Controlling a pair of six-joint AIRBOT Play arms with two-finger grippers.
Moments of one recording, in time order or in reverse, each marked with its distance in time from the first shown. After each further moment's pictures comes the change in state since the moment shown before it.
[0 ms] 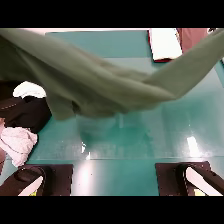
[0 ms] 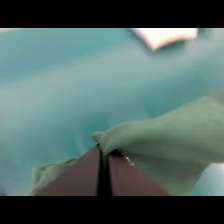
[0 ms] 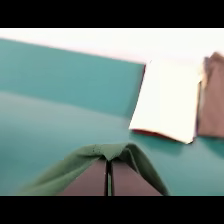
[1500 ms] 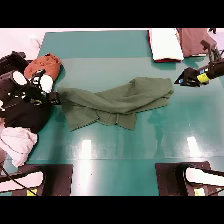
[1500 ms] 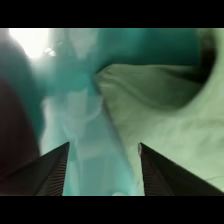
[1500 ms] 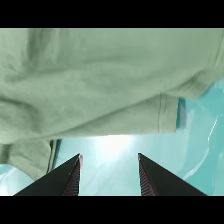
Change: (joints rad) left arm 0.357 -0.510 -0.650 -0.014 0.275 0.017; right arm 0.020 -0.313 -0.565 0.019 0.011 0.052
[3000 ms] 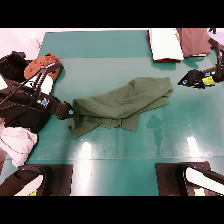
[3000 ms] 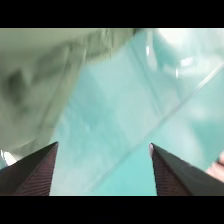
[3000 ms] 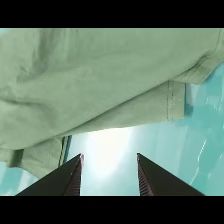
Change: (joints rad) left arm -0.254 0.412 -0.003 -0.335 -0.296 0.209; right arm -0.001 0.155 -0.074 0.000 -0.028 -0.010
